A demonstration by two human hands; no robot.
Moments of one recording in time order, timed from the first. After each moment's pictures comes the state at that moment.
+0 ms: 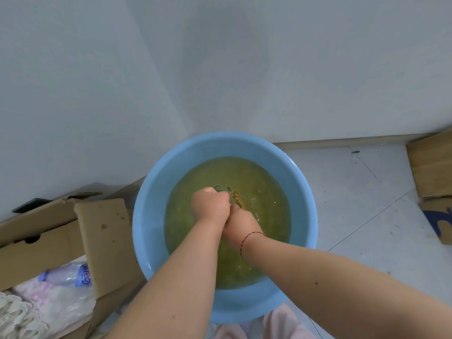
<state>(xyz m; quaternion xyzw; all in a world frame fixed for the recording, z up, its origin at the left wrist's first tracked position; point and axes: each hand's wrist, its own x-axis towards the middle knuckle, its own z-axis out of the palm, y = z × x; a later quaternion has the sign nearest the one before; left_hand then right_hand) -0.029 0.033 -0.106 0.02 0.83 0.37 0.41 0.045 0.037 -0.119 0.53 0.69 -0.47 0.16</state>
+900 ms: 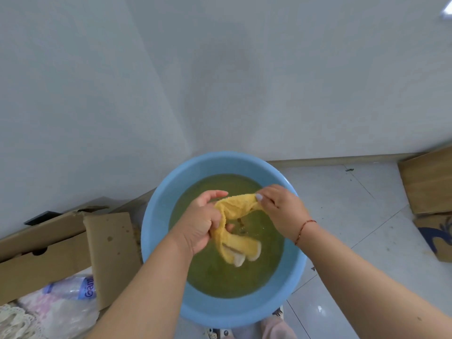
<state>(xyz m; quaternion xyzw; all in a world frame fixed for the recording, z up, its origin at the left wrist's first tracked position) -0.057 0.004 -0.030 0.09 0.60 0.46 0.65 0.115 0.099 -0.034 0.48 0.77 -0.42 -0.06</state>
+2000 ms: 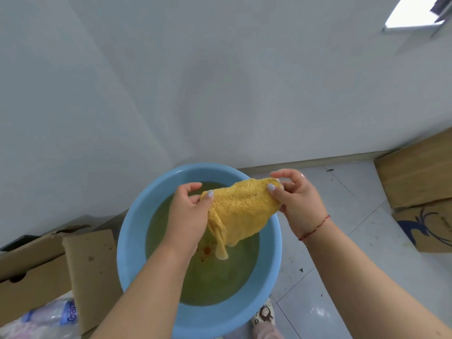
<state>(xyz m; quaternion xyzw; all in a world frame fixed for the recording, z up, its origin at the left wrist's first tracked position) -0.011 0.040 -0.004 0.17 0.76 0.47 0.42 0.168 0.125 0.002 0.49 0.44 -0.68 -0.33</state>
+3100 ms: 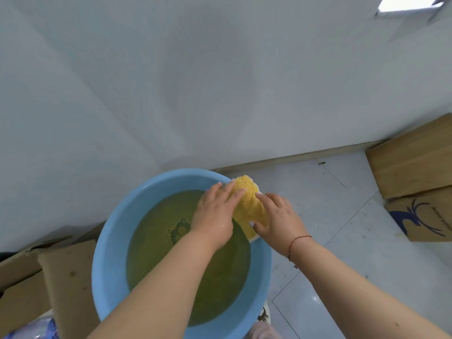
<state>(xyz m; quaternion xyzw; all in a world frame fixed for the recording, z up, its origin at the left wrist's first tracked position) 0.020 0.101 -0.077 0.67 0.71 0.00 0.23 0.189 0.139 -0.073 0.52 0.81 -0.28 0.02</state>
